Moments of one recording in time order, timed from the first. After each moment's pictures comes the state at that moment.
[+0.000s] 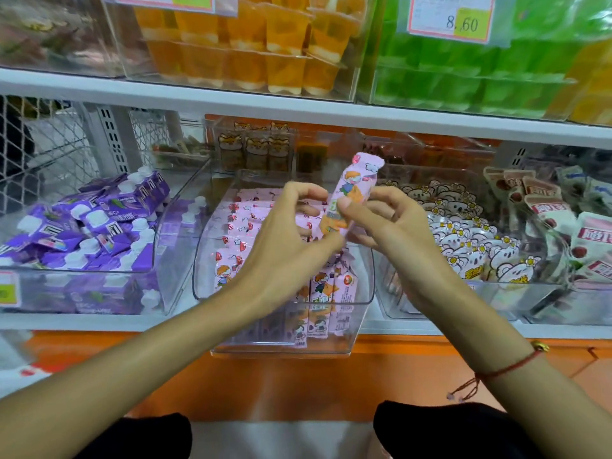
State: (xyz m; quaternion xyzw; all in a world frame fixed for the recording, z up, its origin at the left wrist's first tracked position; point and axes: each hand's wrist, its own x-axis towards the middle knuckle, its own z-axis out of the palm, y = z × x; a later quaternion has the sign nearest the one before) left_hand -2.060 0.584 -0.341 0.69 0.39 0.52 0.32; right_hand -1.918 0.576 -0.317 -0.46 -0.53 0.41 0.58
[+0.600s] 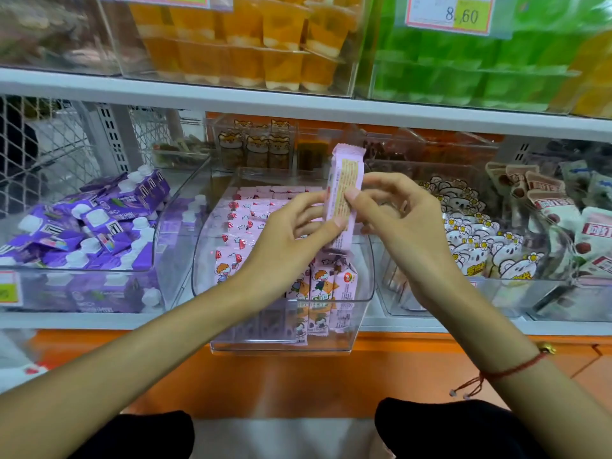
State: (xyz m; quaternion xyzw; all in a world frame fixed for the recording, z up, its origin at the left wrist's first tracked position) left_hand -2.059 0.586 -0.339 0.67 0.33 0.50 0.44; right_hand -1.911 0.573 -0.315 -0.46 -0.59 0.30 0.59
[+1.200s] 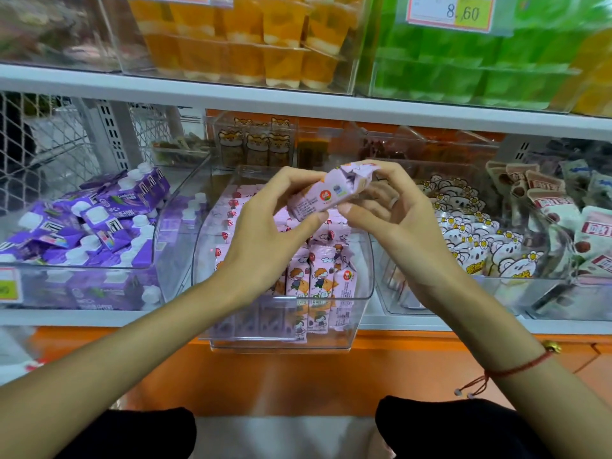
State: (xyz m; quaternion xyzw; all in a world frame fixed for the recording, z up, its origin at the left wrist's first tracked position) left_hand -2.074 0.593 -0.341 0.74 0.29 0.56 0.24; right_hand -1.908 0.573 -0.318 -0.37 -0.64 0.36 0.56
